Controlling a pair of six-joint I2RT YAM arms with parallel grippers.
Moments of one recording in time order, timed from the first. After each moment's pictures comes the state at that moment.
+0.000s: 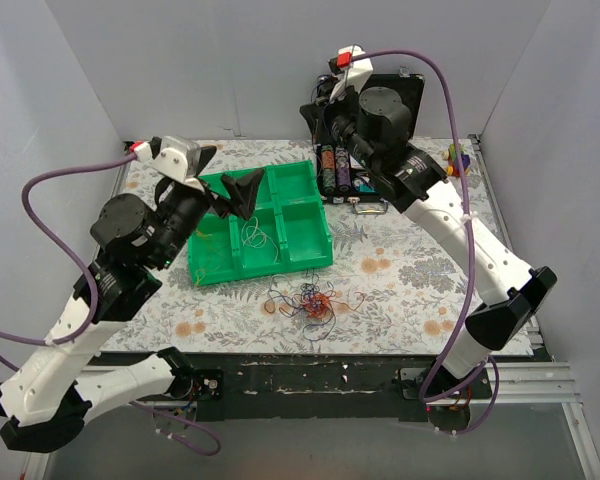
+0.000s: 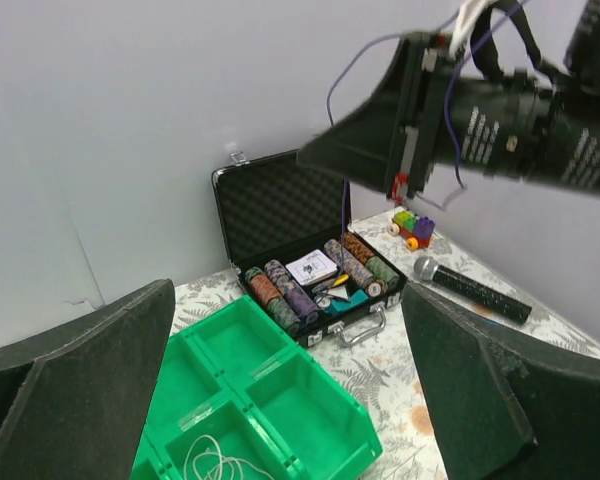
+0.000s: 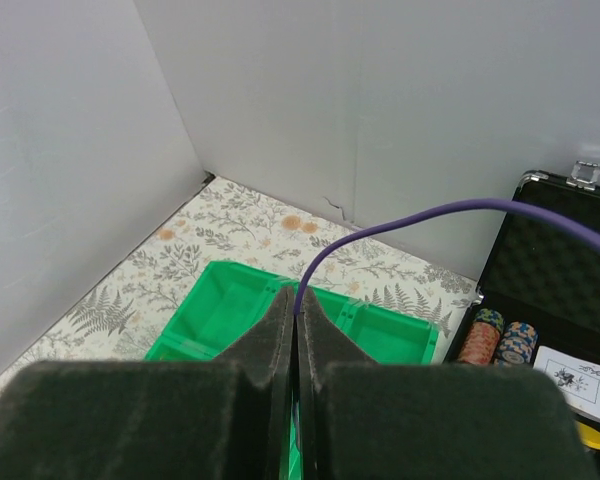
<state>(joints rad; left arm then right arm) -0.79 0.88 1.31 -0.22 -0.23 0.04 0.74 1.60 1.89 -0.25 0.11 0.14</state>
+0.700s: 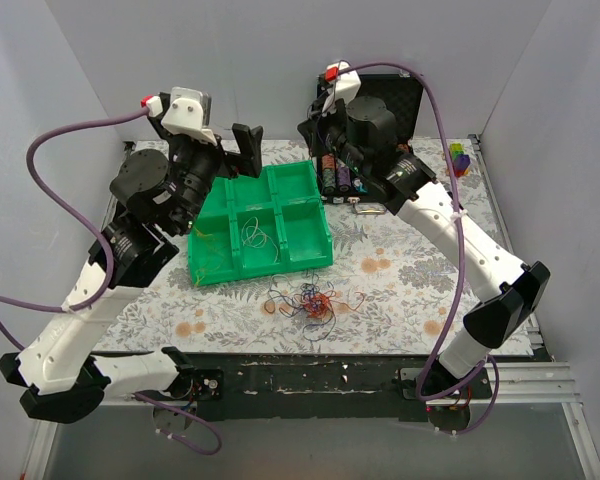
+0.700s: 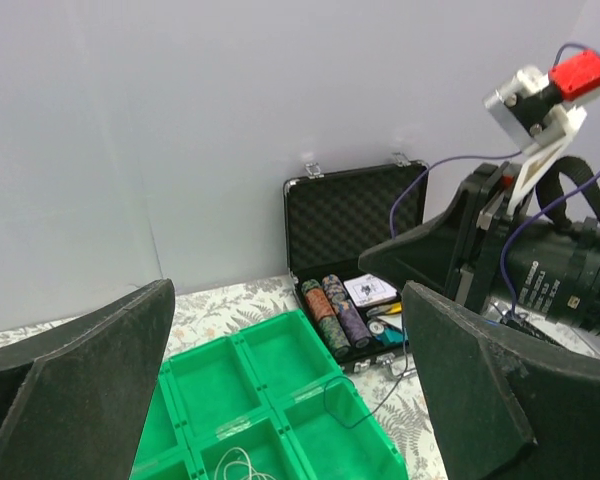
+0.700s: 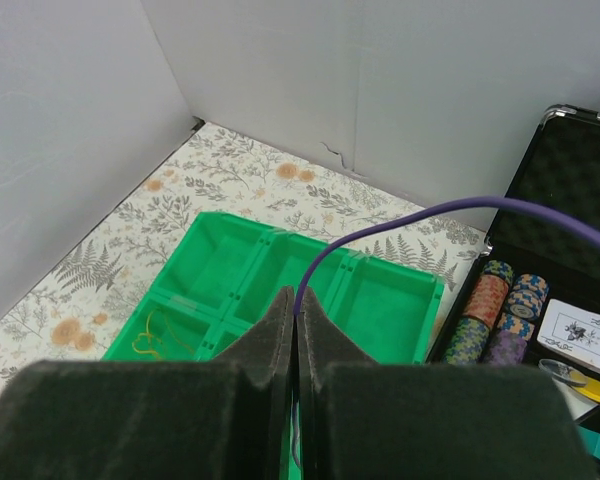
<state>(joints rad) -0.79 1.13 1.62 -0.30 -0.46 0.03 0.74 1.62 1.82 -0.28 0.10 0.15</state>
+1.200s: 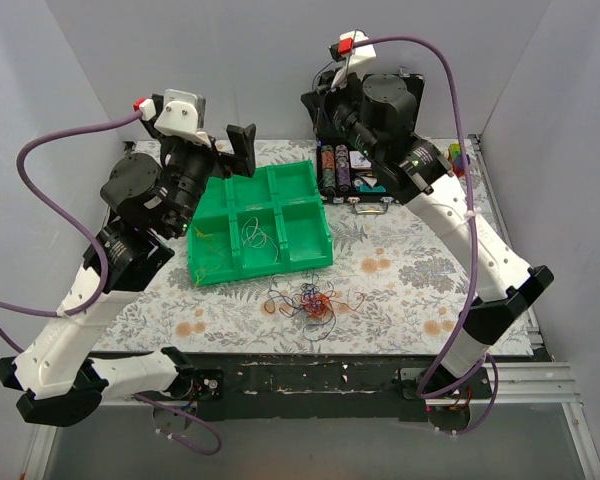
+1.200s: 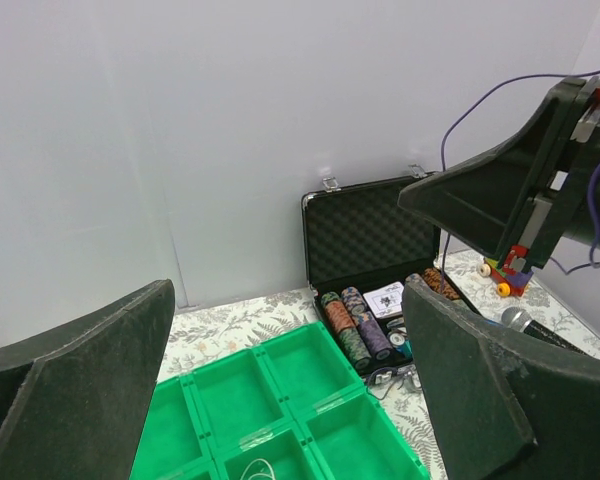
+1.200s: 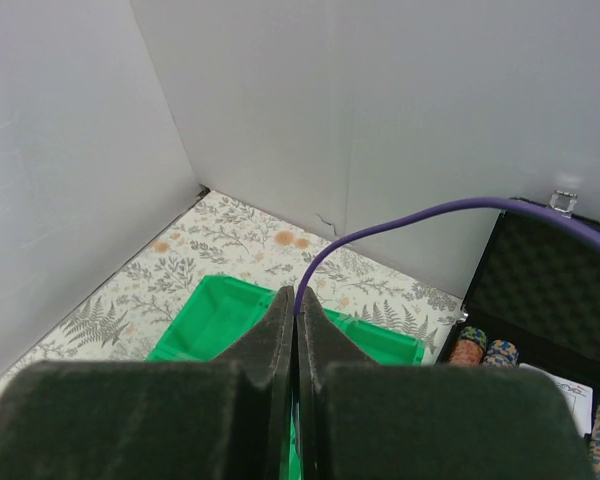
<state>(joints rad) -0.79 1.10 1.61 -0.26 -0.47 0.10 0.74 1.66 2.03 -0.33 0.11 0.10</state>
